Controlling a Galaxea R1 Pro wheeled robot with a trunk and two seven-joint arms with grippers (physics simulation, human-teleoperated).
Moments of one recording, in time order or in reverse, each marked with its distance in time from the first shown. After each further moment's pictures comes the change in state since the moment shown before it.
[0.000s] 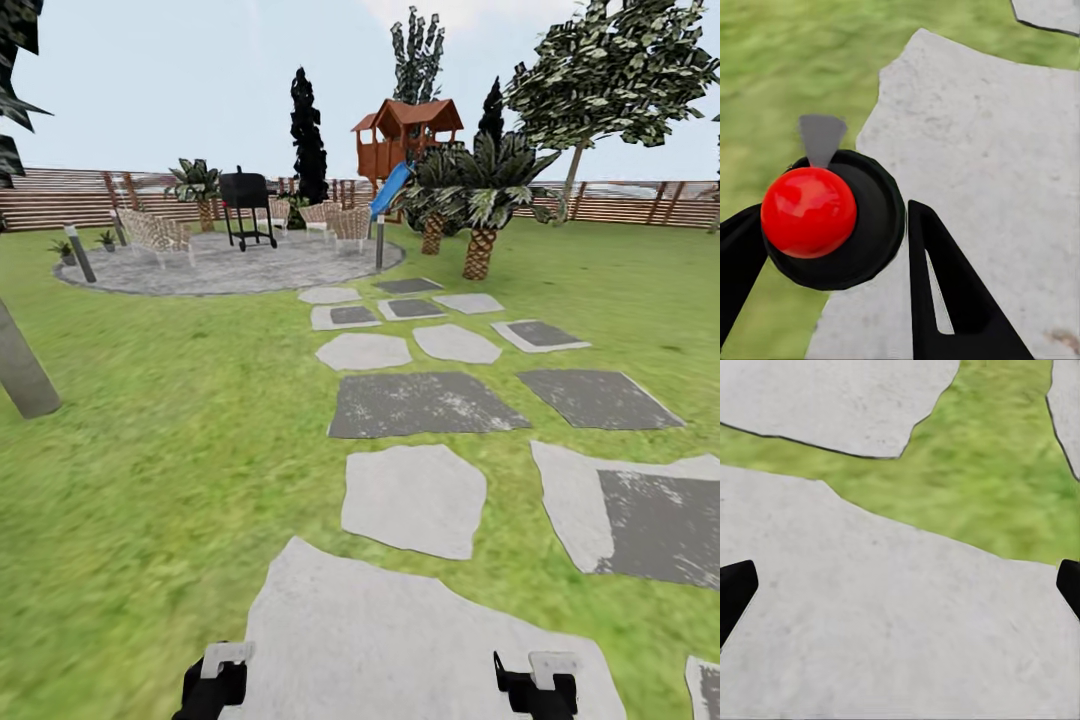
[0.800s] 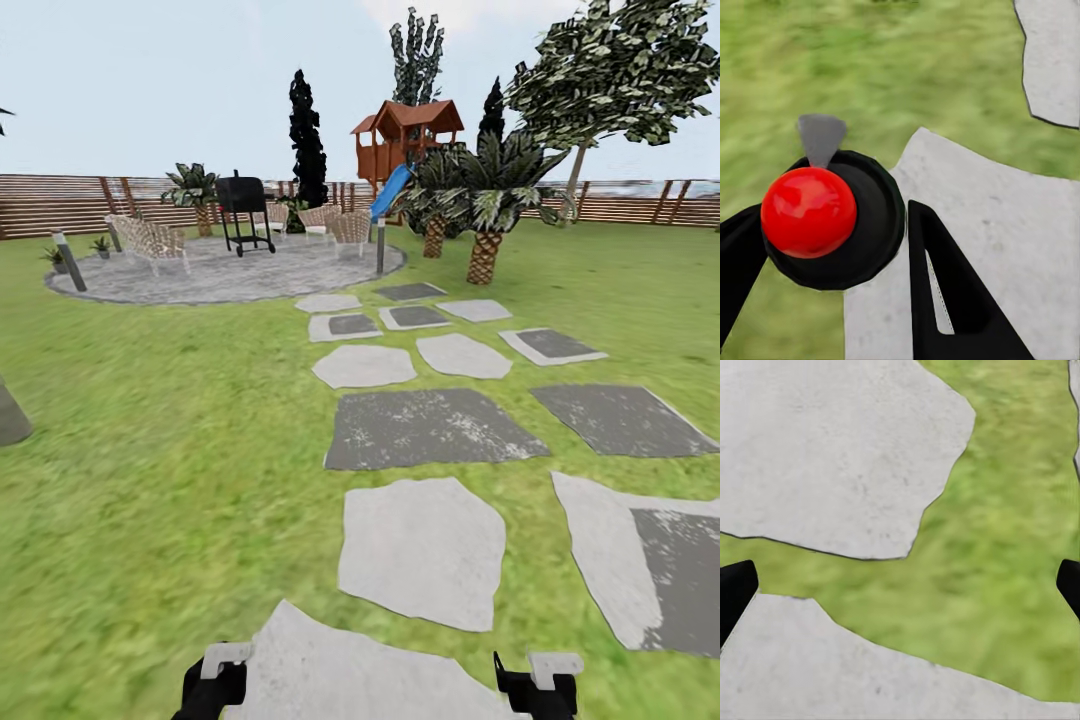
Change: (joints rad) left arm 0.000 0.000 0.000 0.000 0.000 0.000 0.000; right arm 0.000 0.000 0.000 0.000 0.000 0.000 0.000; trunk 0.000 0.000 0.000
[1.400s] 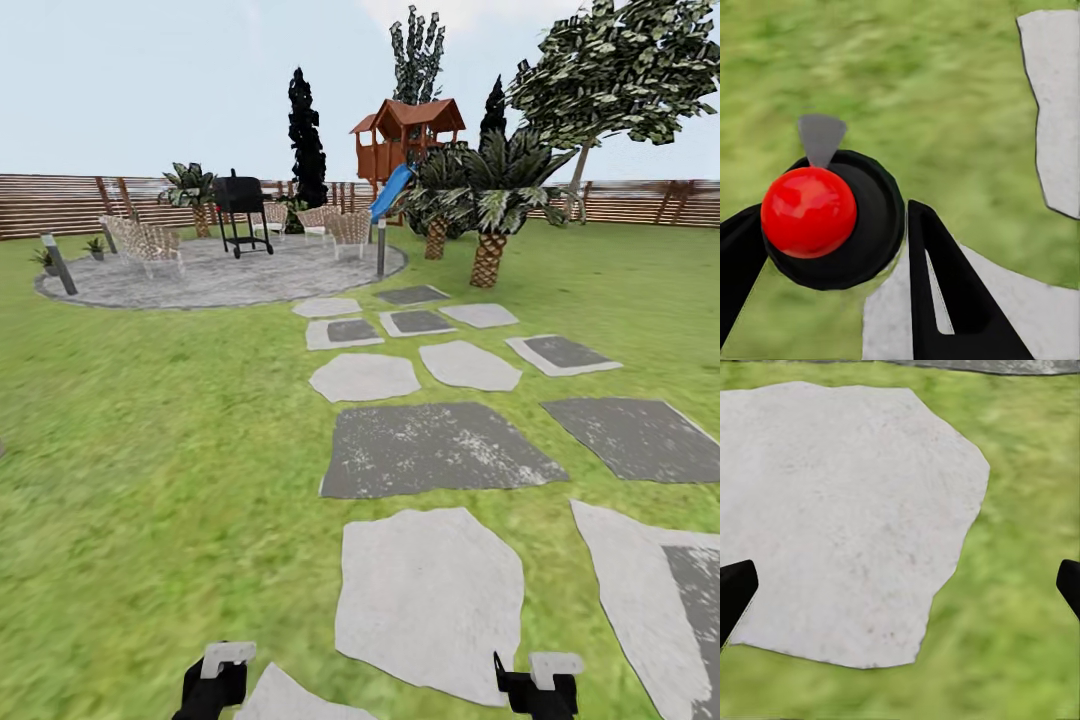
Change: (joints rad) left arm 0.000 0.000 0.000 0.000 -0.001 0.000 0.000; right arm 0.000 0.000 0.000 0.000 0.000 0.000 0.000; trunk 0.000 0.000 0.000
